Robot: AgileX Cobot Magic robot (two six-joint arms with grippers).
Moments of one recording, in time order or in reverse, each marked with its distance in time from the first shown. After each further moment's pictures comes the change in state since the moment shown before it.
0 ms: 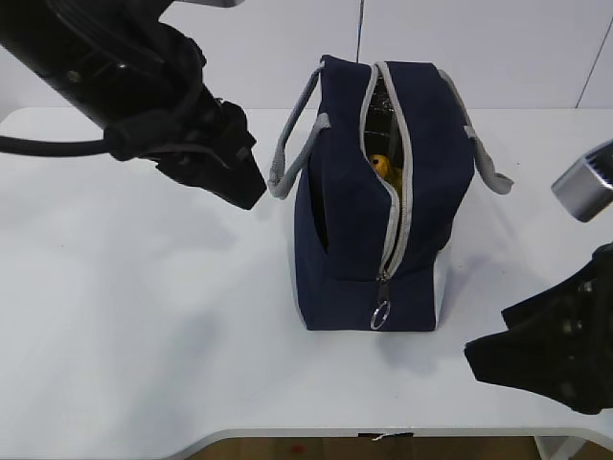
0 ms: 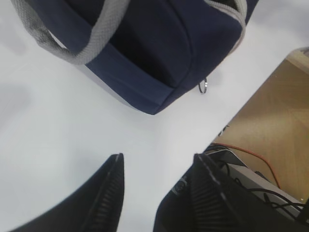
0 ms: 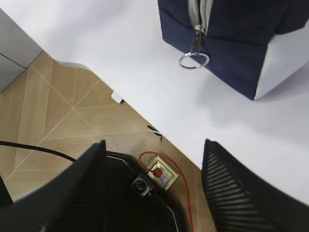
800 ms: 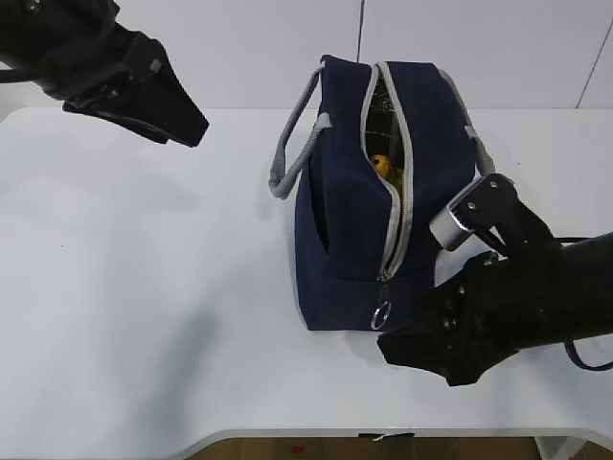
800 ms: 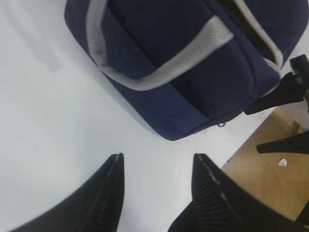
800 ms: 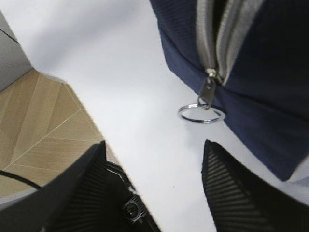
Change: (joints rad) left arm 0.294 0.000 0.001 -0.307 0.013 0.257; right arm 0.000 0.438 0.000 0.633 -0.169 -0.847
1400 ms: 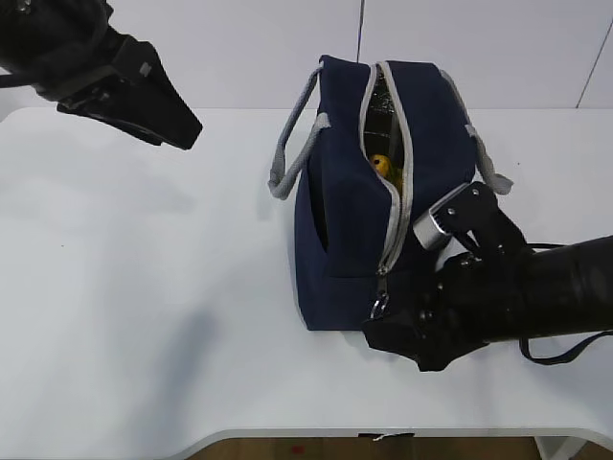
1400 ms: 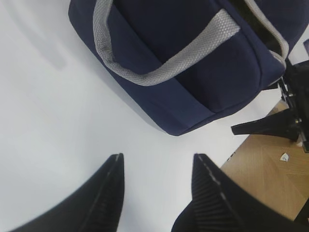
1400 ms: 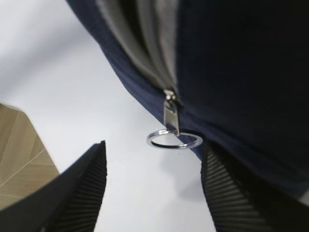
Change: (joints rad) left arm 0.025 0.000 0.000 -0.013 0.023 0.043; right arm 0.000 0.143 0.000 0.390 -0.032 -0.385
